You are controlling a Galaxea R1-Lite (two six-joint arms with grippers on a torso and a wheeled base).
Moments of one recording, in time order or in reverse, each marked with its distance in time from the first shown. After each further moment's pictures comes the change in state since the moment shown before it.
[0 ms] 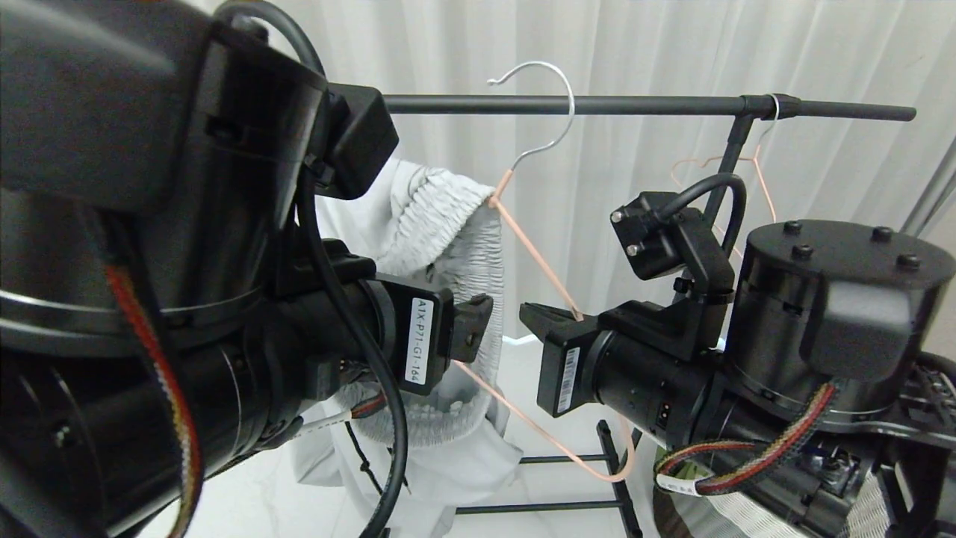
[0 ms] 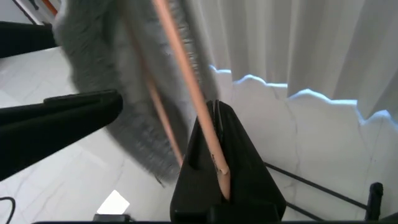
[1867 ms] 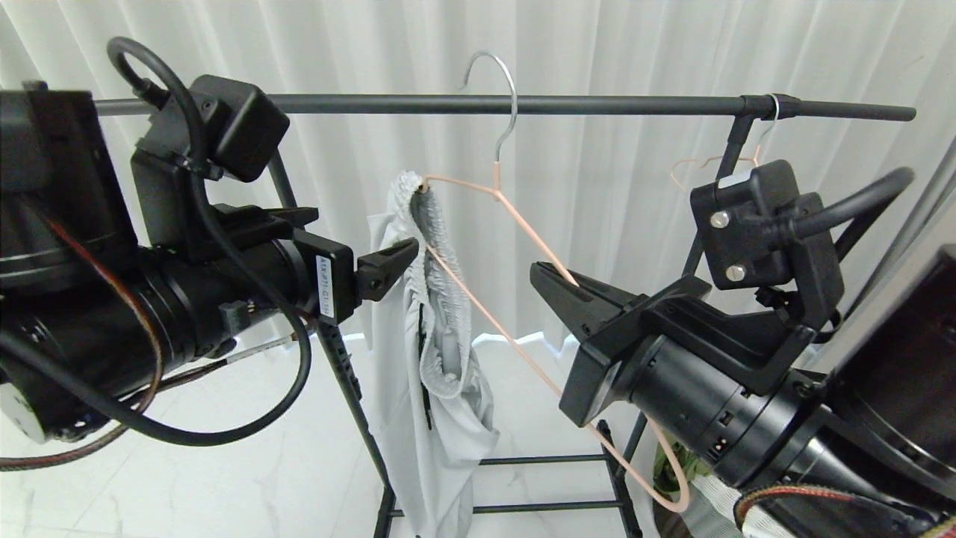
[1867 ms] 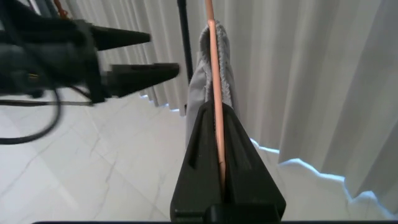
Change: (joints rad) left arm 0.424 -0.107 0.378 -0.671 -0.438 0.414; right arm 0.055 -0.035 0.159 -0.416 0.008 -0.274
